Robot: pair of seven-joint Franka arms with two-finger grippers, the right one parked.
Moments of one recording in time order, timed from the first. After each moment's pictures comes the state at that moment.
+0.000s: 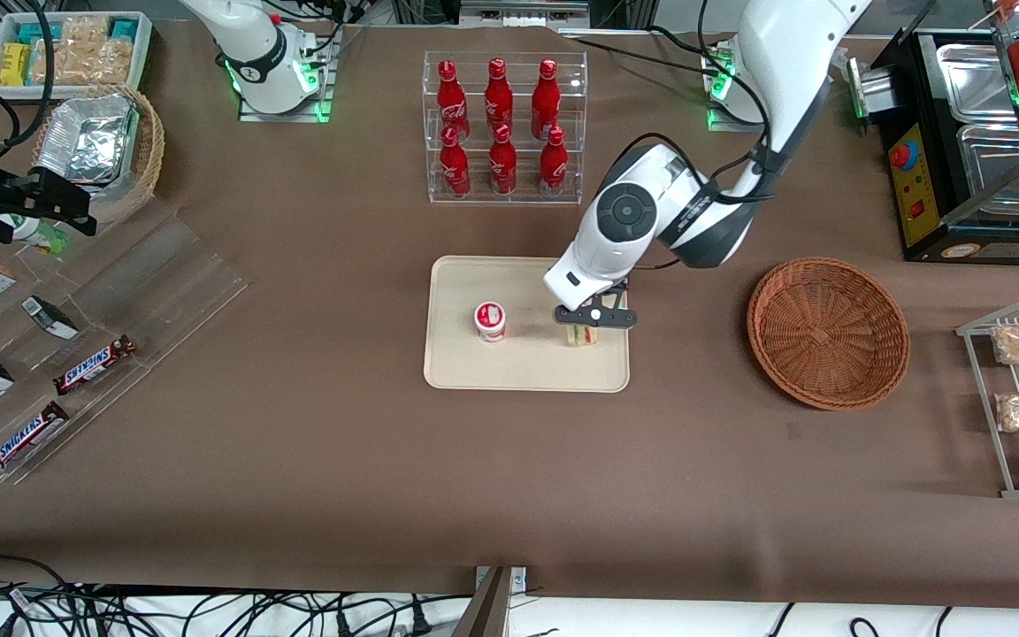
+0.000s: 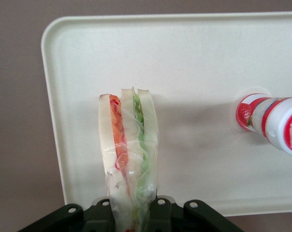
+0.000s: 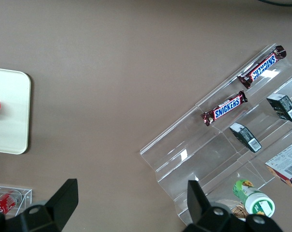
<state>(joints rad) -0.28 0.57 -0.39 -1.75 0.13 2.22 -0.68</state>
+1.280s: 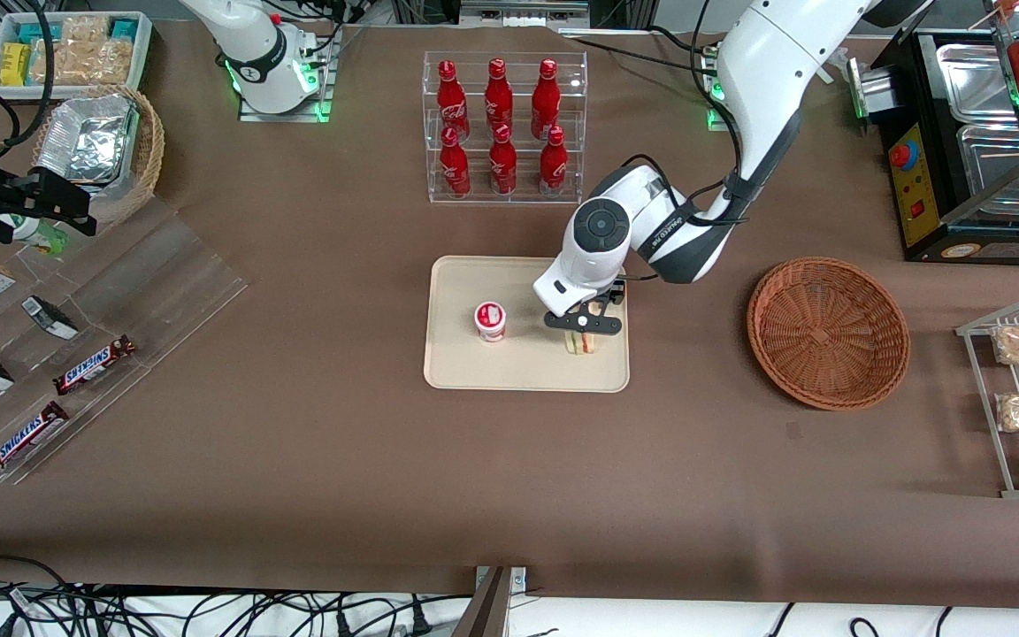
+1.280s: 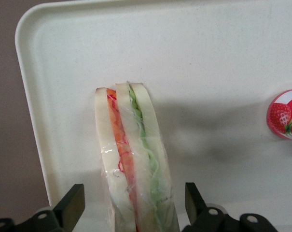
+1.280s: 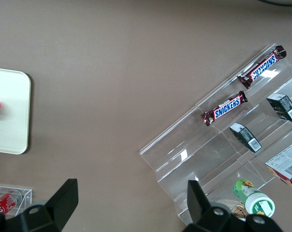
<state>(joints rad) -0.30 0.65 -0.39 -1.74 0.24 2.27 -0.72</state>
